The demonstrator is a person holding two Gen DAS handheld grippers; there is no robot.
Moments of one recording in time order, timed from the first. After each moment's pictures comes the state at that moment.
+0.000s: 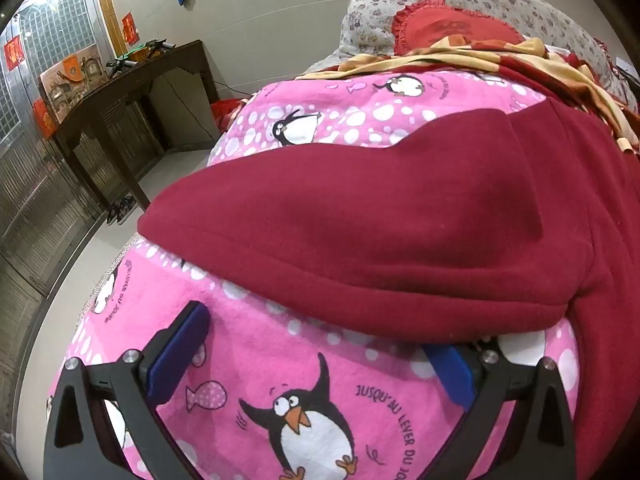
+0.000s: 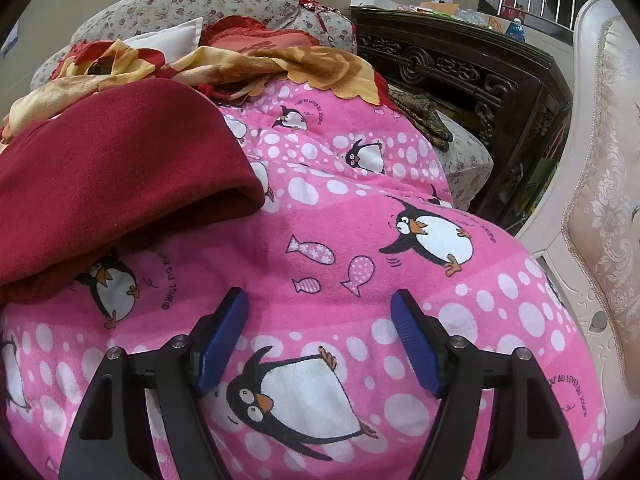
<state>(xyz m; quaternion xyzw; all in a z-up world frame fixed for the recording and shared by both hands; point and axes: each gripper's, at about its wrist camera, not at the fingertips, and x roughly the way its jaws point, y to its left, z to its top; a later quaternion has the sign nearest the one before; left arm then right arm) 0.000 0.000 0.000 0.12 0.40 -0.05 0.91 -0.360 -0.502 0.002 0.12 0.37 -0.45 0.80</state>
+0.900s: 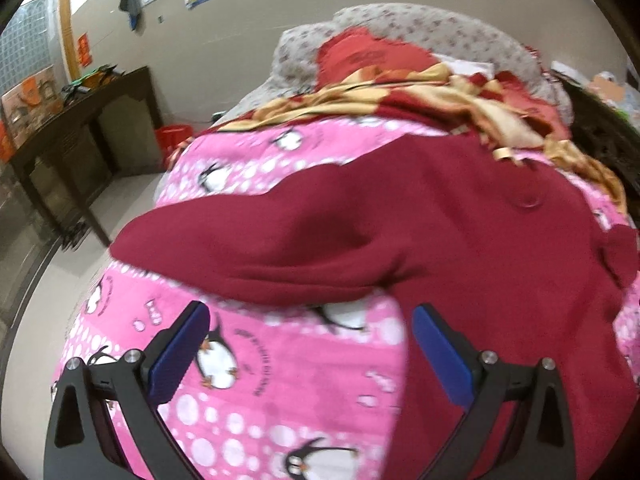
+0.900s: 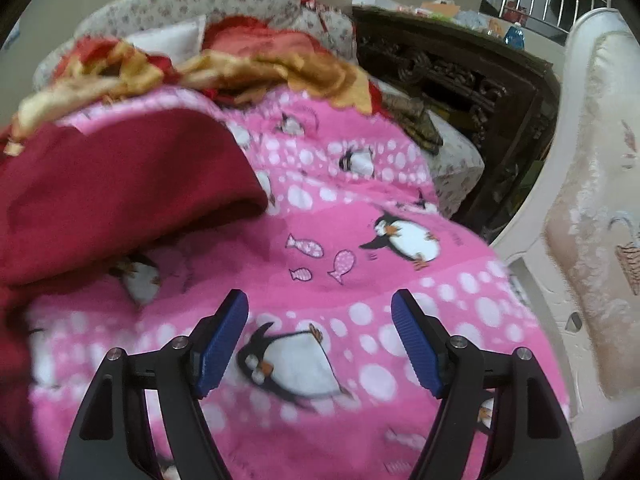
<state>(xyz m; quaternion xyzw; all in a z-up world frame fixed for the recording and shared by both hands) -0.083 -0.042 0.077 0.11 0.38 -0.18 0.90 -0.381 -0.483 0.052 0.12 0.38 -0.43 0.81</state>
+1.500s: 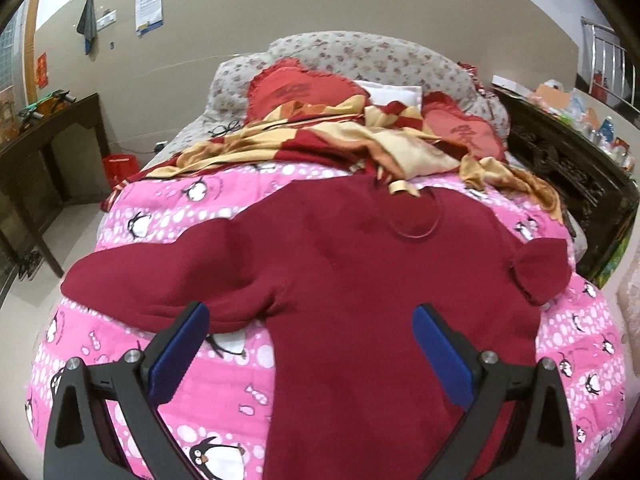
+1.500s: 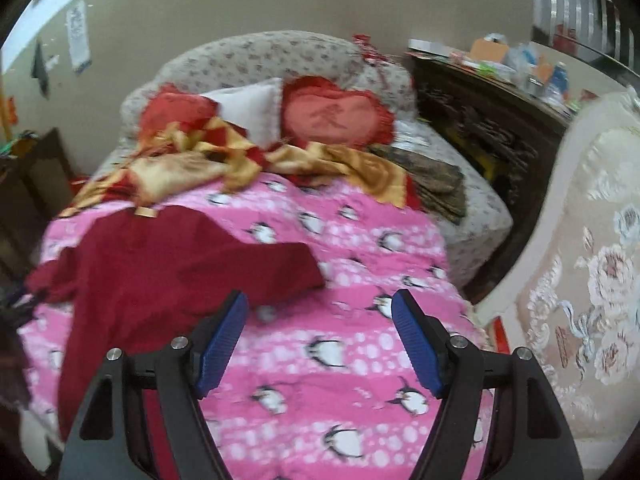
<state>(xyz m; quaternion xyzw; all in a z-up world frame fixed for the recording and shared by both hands) -0.130 -0.102 0.126 0.09 0.35 -0.27 0.89 -0.417 -0.434 0.253 0.12 0.36 -0.29 0.88</state>
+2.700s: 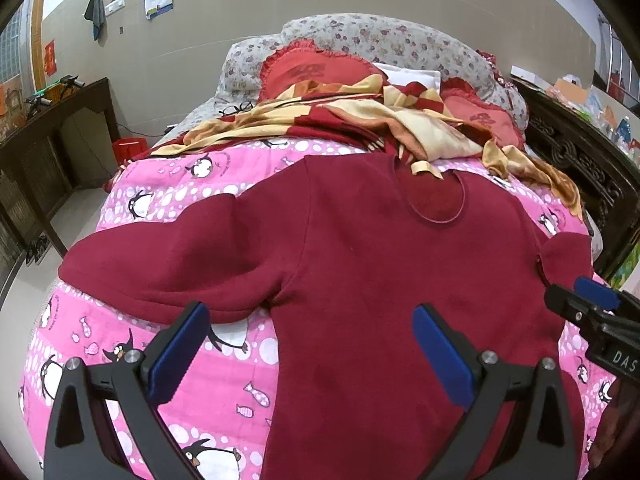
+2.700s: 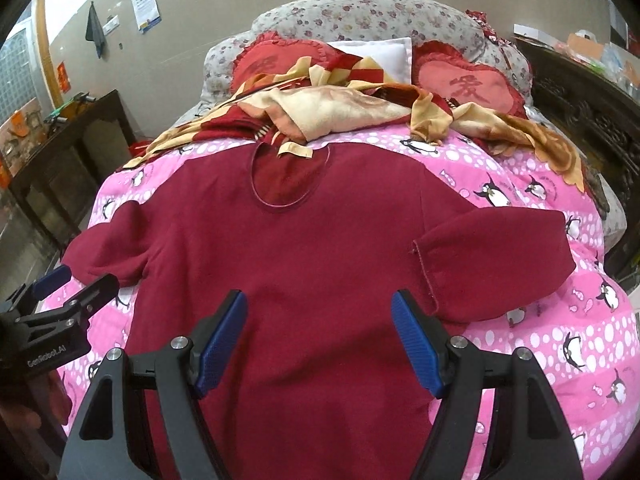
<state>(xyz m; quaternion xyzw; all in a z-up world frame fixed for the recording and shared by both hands) -0.111 -0.110 0.097 0.09 0.38 -0.24 0.89 -0.235 -0.288 0.120 0.14 0.38 -0.19 0.89</state>
